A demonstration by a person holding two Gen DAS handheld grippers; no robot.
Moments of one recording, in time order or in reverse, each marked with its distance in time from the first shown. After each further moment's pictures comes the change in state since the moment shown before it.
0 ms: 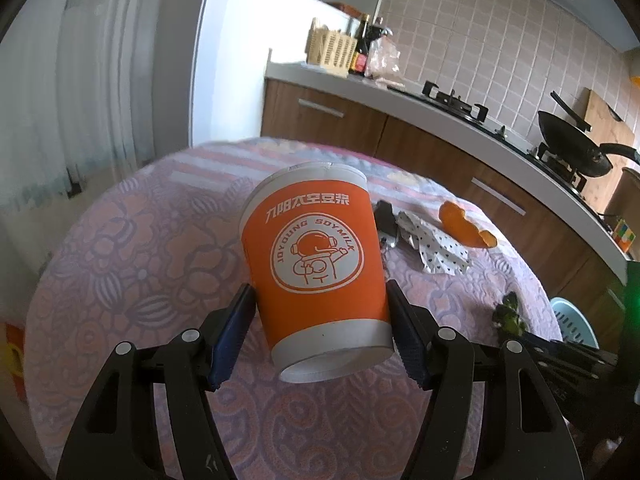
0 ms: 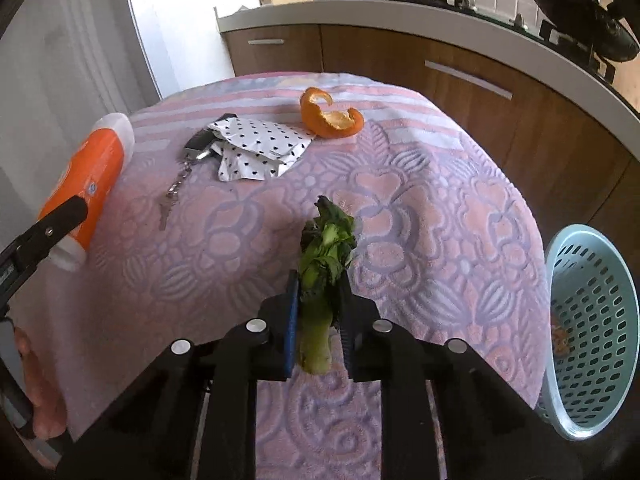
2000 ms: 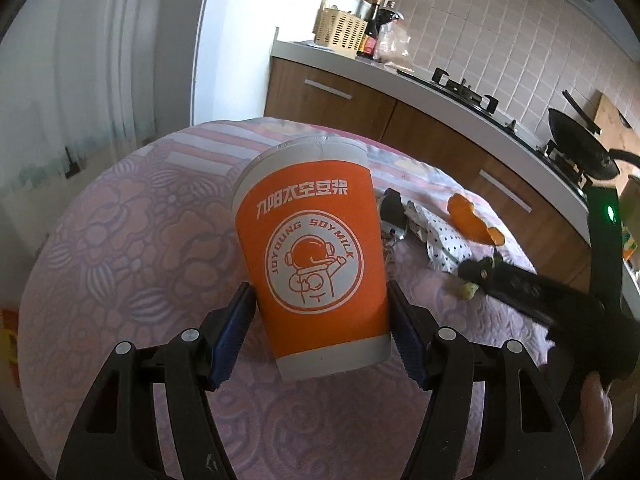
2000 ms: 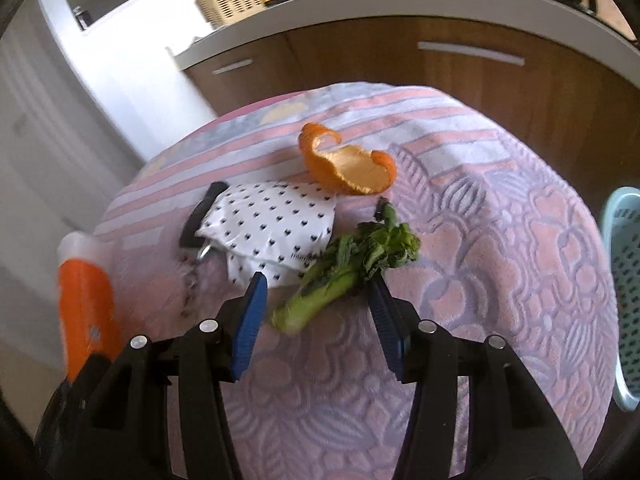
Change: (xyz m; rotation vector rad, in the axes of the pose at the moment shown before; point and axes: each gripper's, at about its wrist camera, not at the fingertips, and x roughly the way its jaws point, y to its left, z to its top) left arm 0.014 0.012 0.002 -0.038 0.088 -0.007; right arm 0.047 0.006 0.057 0.285 0.005 0.039
